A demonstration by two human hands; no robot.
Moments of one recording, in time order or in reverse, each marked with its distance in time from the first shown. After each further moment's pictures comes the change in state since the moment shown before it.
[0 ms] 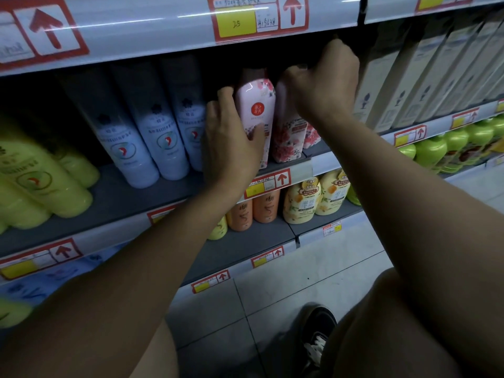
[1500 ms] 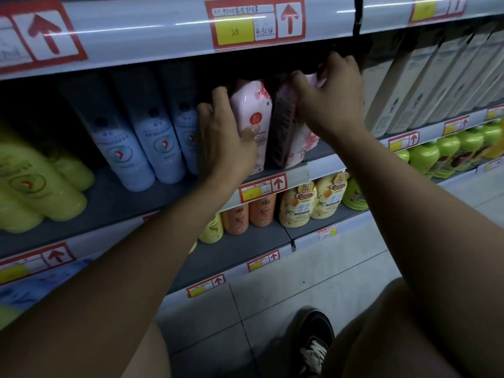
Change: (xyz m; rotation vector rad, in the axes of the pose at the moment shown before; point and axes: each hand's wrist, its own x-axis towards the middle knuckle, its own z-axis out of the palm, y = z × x) left_hand 0.010 0.005 -0.007 0.002 -0.070 -0.079; right_hand -0.008 0.018 -0.021 0.013 -0.053 -0.106
